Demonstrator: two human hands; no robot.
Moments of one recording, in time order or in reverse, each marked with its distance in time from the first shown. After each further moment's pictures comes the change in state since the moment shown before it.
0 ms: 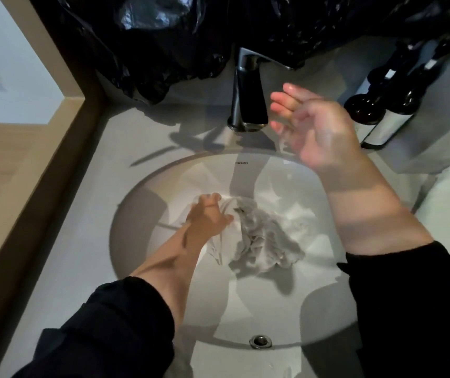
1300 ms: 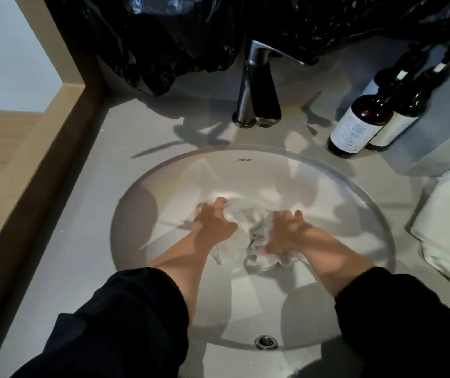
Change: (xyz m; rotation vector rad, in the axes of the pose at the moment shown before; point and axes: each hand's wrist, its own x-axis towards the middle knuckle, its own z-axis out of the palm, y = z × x) left_hand 0.010 -0.015 0.033 -0.086 -0.002 0.052; right_hand -0.019 0.133 -0.081 -2.151 -0.260 0.509
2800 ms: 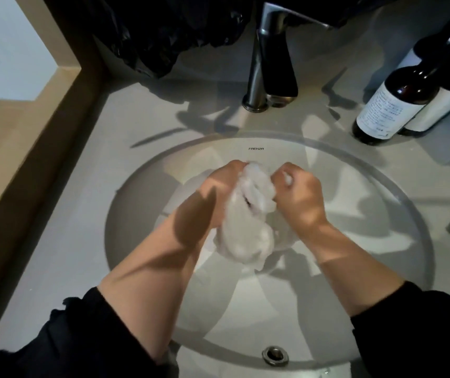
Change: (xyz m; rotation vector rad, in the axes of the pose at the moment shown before) left_hand -0.007 0.052 -0.064 -1.100 -0.695 0.451; right_hand 0.014 -0.014 -0.017 1.041 0.660 -0.218
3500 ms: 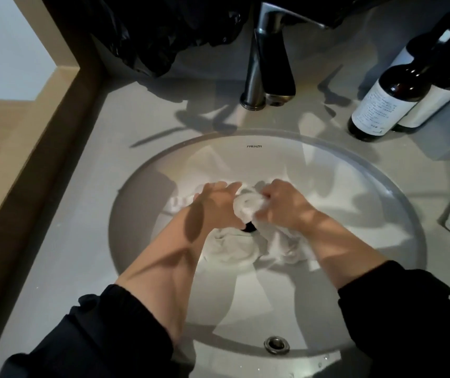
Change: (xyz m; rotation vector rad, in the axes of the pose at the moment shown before) left_hand -0.017 -0.034 -0.018 1.413 0.368 -0.546; right_hand 0.007 0.017 0.011 -0.513 -0.429 -0.081
